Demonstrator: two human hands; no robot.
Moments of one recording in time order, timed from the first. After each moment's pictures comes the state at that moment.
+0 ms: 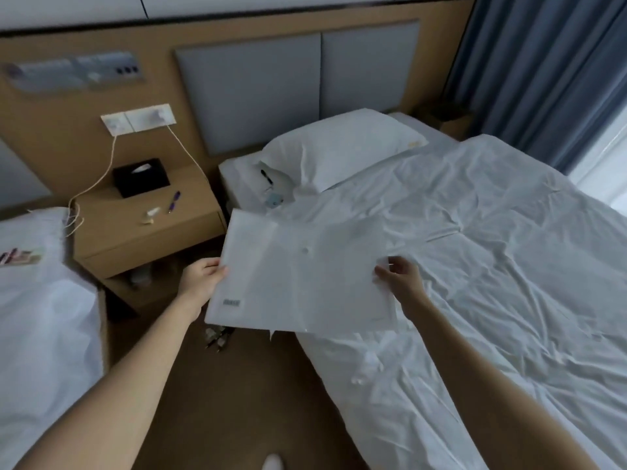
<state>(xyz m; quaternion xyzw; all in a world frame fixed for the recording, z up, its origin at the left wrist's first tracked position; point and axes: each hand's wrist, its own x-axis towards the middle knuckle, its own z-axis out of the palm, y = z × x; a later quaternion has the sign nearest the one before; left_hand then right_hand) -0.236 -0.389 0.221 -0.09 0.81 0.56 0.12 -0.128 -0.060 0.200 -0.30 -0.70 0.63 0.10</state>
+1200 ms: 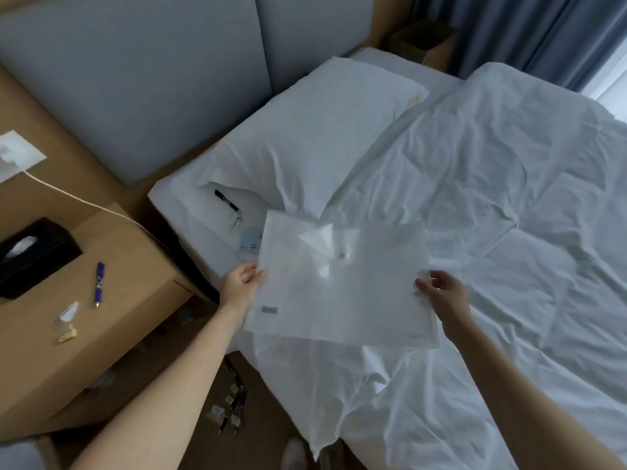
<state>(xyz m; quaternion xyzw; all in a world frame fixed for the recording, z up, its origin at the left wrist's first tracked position) -0.609 -0.231 0.114 -0.02 0.81 0.53 0.26 -0.402 0.026 0.090 -0.52 -0.62 0.57 0.16</state>
